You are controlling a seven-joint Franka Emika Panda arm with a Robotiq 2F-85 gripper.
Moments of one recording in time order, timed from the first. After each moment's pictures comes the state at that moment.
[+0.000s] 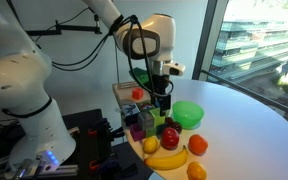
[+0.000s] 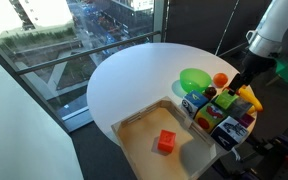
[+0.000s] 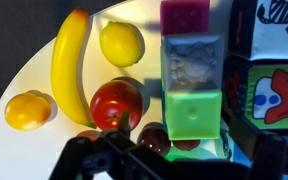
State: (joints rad) arm -0.08 -0.17 -0.05 -2.65 -0.11 2.46 -0.01
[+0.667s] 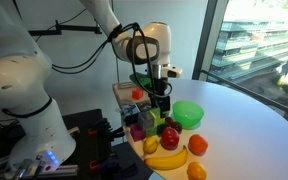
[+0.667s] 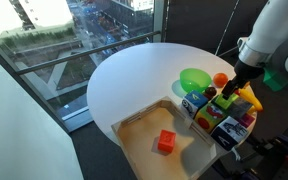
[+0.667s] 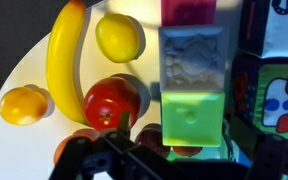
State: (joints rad) arm -0.08 -0.10 -0.01 -2.64 -0.24 2.53 0.13
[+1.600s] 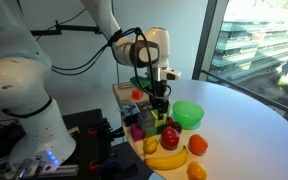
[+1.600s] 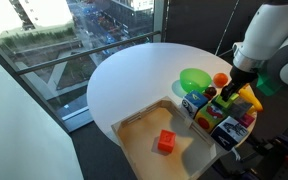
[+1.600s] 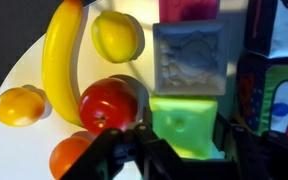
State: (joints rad) arm -0.07 -0.05 0.00 -2.63 -0.31 2.55 0.22
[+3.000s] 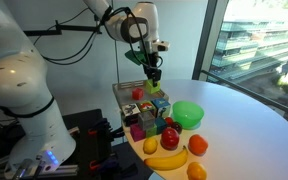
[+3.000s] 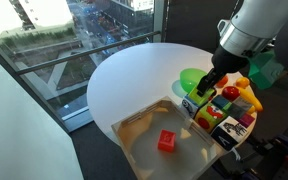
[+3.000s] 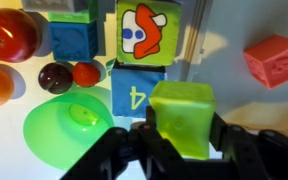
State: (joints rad) arm 0.12 -0.20 0.09 -2.57 0.00 2.52 0.12
